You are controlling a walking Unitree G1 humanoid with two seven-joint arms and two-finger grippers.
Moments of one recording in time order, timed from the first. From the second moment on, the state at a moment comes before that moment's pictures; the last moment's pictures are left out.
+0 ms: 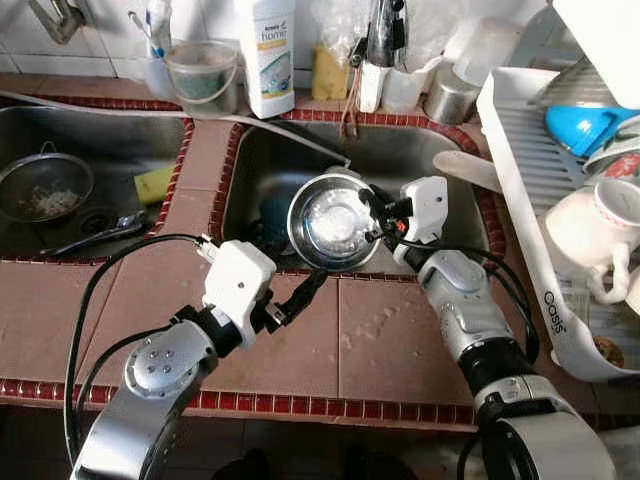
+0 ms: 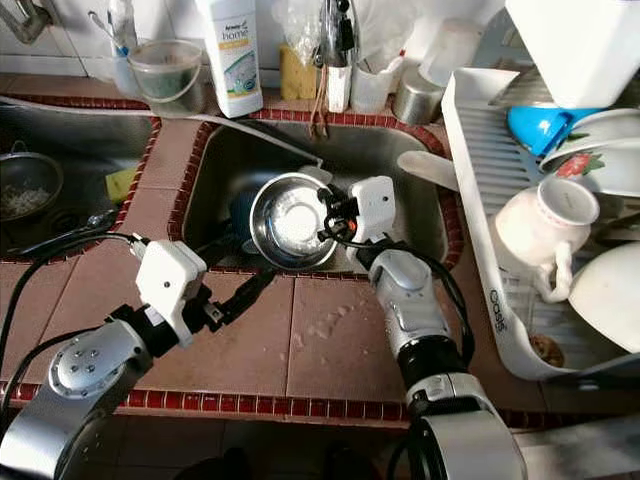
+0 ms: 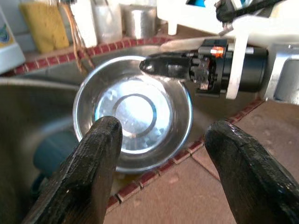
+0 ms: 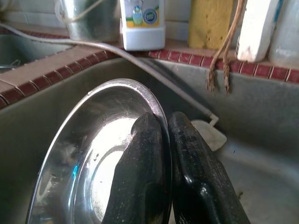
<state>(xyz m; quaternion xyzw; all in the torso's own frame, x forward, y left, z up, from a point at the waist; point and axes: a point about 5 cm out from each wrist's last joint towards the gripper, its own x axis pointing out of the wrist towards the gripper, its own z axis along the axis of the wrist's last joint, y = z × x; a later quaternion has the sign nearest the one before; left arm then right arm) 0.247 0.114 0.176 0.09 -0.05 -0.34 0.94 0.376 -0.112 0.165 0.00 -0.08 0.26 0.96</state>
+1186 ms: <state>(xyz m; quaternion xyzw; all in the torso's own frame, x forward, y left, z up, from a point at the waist) 0.244 0.109 0.179 0.07 -0.04 -0.34 0.94 0.373 -0.118 0.158 0.00 -0.09 0.27 0.96</state>
